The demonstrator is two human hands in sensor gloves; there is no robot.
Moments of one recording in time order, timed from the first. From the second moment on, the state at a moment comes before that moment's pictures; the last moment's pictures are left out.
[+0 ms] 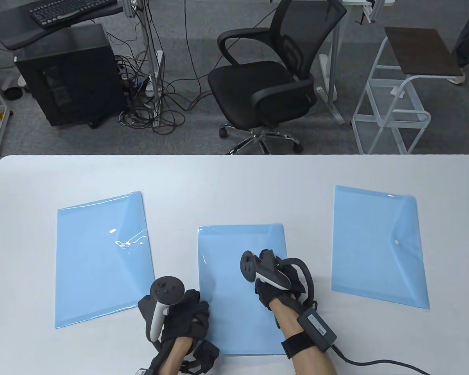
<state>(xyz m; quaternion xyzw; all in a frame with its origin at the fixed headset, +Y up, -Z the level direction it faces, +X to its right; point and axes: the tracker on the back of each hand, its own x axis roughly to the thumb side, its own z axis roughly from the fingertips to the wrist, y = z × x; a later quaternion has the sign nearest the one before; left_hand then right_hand) -0.156 -0.785 -0.249 -0.21 0.16 0.43 0.86 0.065 -0.769 -0.340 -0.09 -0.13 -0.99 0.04</state>
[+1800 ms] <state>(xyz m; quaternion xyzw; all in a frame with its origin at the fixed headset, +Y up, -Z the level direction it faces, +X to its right) -0.174 -0.787 -0.245 -0.24 0.14 0.60 0.75 0.160 -0.766 -0.300 -0.04 -0.11 -0.98 -0.13</state>
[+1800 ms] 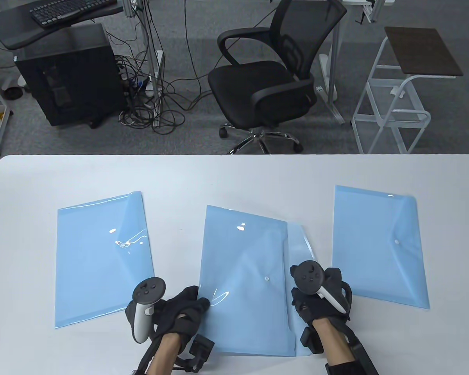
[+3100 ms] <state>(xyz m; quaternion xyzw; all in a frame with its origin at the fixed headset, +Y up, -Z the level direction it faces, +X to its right) -0.190 -0.783 -0.240 -0.21 0.17 0.59 0.76 0.170 -0.762 -0.294 0.05 -0.13 -0.88 -0.46</state>
